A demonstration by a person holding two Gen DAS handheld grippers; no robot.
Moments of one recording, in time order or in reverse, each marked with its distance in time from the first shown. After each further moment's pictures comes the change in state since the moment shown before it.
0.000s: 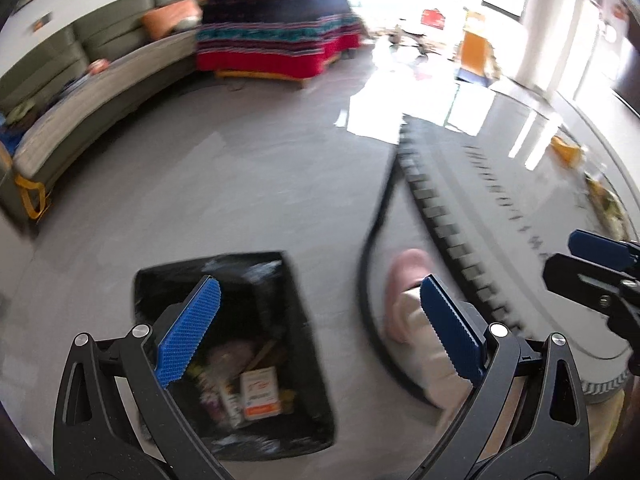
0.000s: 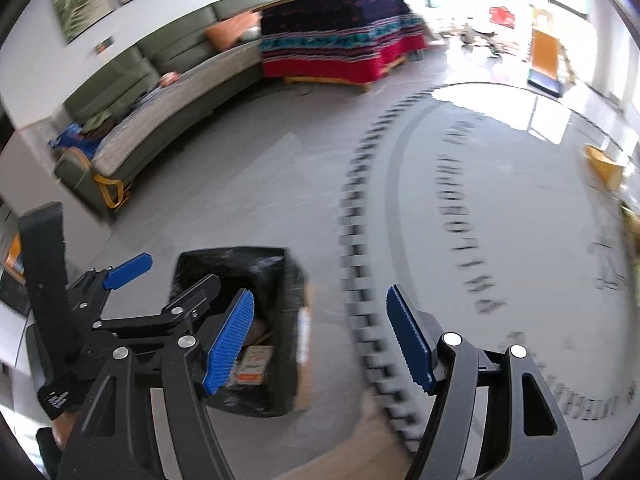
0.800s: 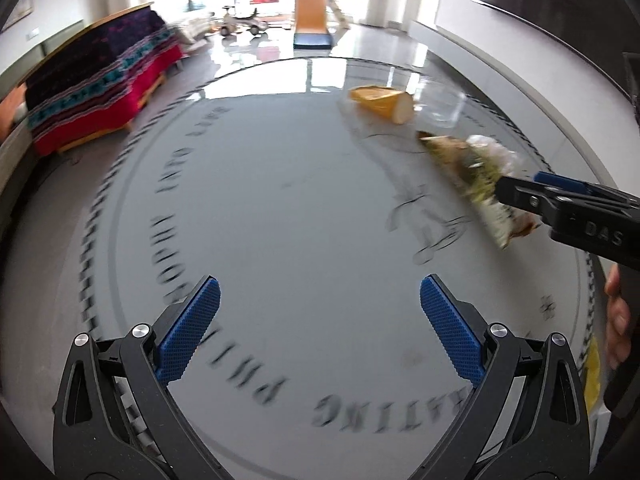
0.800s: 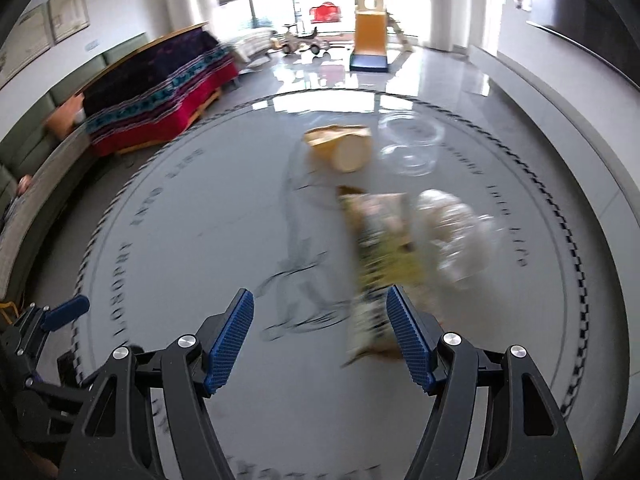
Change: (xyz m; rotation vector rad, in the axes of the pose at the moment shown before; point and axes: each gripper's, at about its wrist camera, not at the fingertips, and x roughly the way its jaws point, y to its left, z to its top) left arm 0.053 -0.282 0.076 0.391 0.065 -0.335; right arm -0.072 -0.306 0.006 0.364 -0.107 -0.413
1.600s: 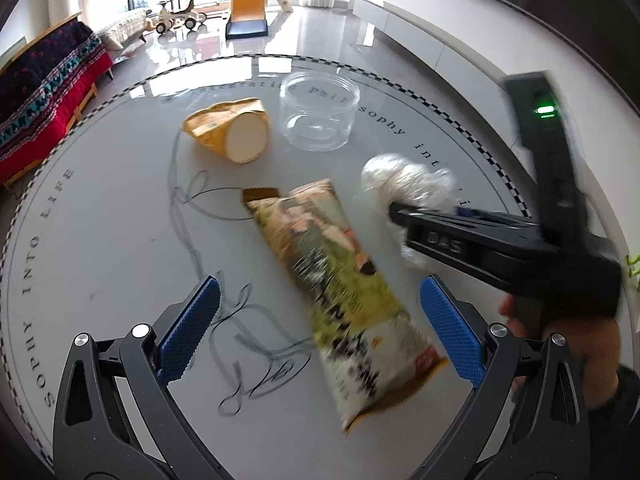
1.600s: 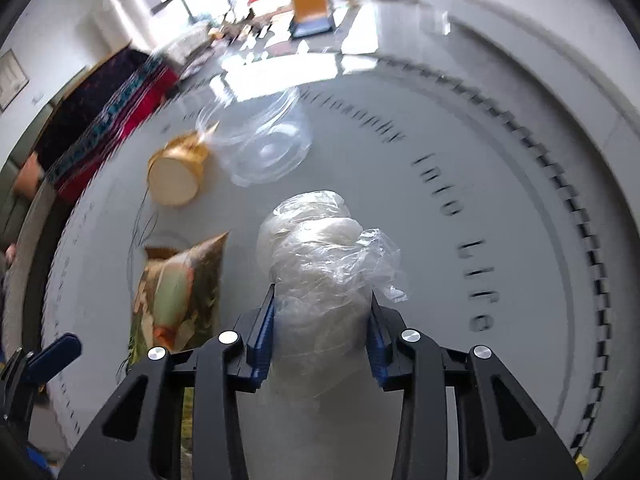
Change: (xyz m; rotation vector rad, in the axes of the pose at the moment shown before) left arm 0.091 -0.149 0.088 0.095 0.068 -0.125; right arm 0.098 -0.153 0.040 0.217 0.093 0.003
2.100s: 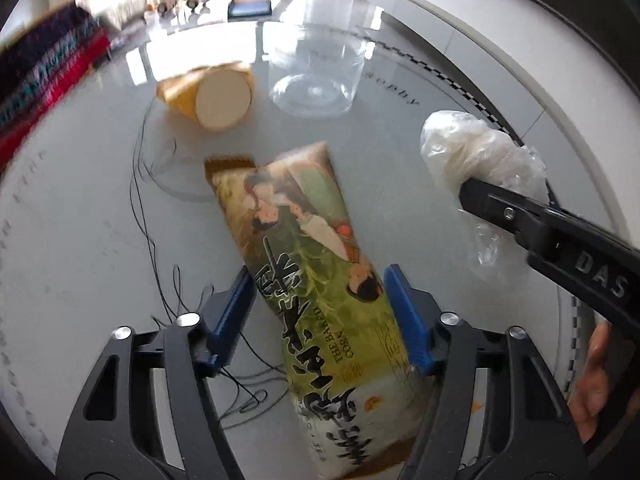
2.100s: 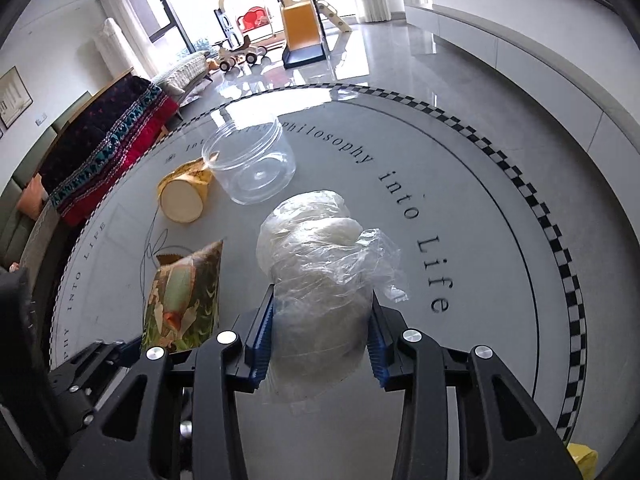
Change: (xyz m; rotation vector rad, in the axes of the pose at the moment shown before) left arm 0.042 0.002 -0.010 -0.054 0.059 -0.022; right arm -0.034 -0.017 -0.016 0.030 -0.072 0.022
